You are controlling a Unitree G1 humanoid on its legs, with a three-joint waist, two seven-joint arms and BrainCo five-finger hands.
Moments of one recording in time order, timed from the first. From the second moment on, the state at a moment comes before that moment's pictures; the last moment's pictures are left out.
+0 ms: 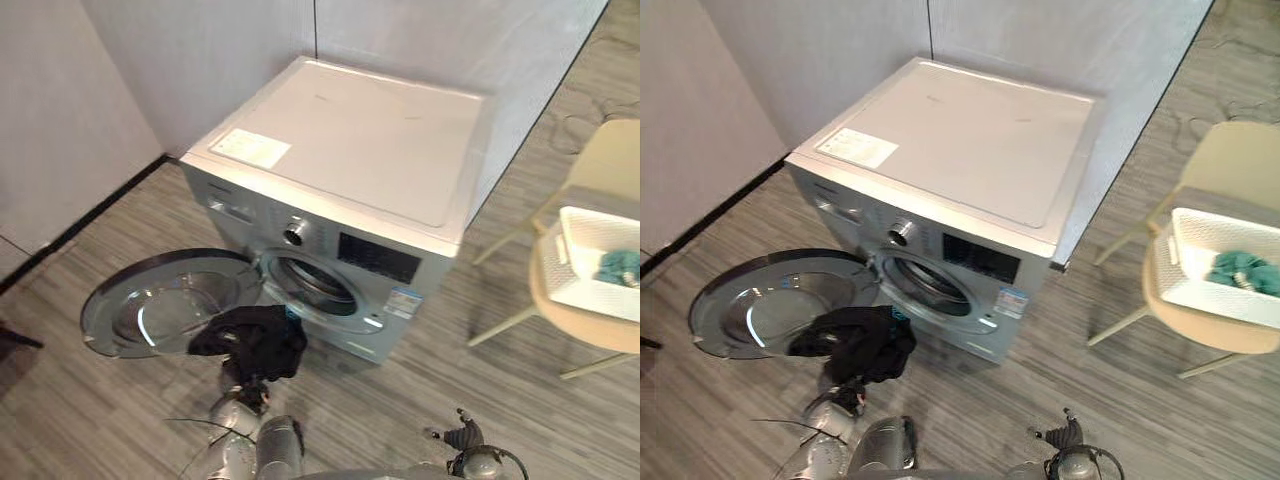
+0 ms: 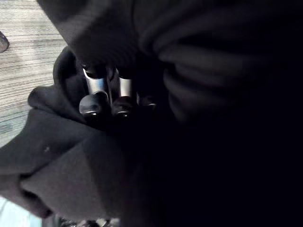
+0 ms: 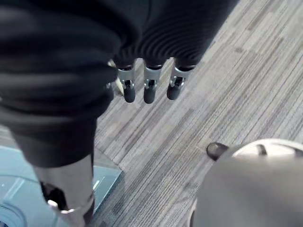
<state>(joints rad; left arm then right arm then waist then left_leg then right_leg) 0.14 0.01 -0.07 0.42 -0.68 -0.12 0.17 0.09 -0.08 -0.10 0.88 -0.25 0.05 -0.19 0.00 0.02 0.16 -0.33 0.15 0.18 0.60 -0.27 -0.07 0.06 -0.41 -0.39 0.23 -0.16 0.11</state>
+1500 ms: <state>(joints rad) -0.51 -0.08 0.01 0.23 -0.77 -0.22 0.33 -0.16 0.00 0.36 0.43 -0.16 -0.01 -0.24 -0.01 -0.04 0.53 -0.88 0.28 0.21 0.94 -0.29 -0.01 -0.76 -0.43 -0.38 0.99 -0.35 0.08</state>
